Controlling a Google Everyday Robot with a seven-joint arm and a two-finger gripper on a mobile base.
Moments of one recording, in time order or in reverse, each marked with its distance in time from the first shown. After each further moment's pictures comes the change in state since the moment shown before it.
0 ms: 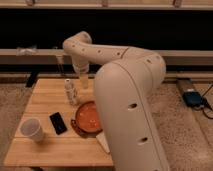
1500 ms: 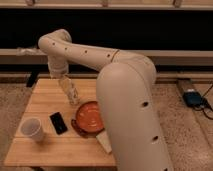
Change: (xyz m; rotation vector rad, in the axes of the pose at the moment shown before) arm 0.119 -0.035 -0.035 0.045 0.183 -0.360
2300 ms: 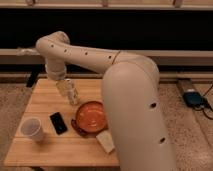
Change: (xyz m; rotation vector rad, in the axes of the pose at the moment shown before) arm 0.017 -0.007 0.000 0.003 0.023 -0.024
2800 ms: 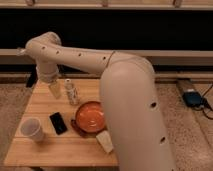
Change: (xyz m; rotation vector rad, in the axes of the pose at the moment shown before) arm 0.049 0.006 -0.004 -0.013 0.013 -0.105
